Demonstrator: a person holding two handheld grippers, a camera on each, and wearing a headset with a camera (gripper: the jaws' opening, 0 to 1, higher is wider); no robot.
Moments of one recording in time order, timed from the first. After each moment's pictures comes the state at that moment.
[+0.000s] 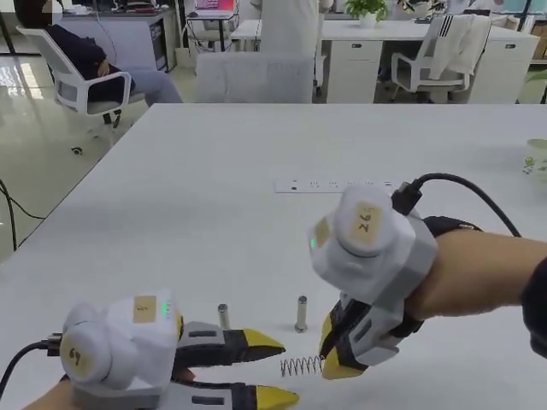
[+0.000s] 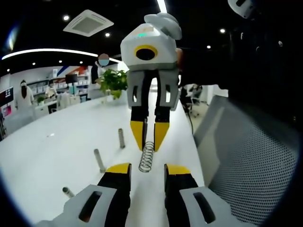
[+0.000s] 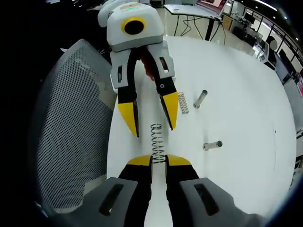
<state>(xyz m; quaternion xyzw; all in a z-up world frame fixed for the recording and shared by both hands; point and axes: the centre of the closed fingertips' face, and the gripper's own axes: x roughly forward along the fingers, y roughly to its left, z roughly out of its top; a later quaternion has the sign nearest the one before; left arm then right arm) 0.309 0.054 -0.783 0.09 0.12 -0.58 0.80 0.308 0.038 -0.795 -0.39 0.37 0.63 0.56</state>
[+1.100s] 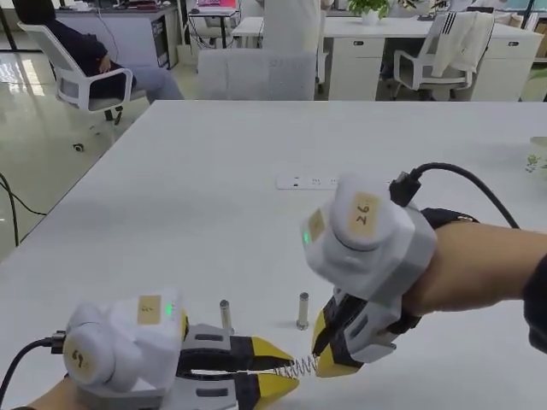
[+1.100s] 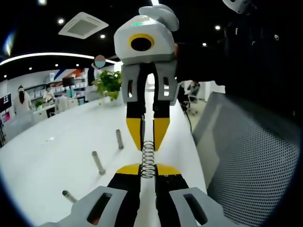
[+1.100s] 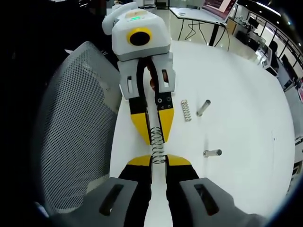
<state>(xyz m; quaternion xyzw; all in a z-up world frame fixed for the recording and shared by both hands) 0.306 0.051 -0.785 0.11 0.11 -0.59 0.79 0.302 0.046 -0.783 -0.40 0.35 0.64 0.55</state>
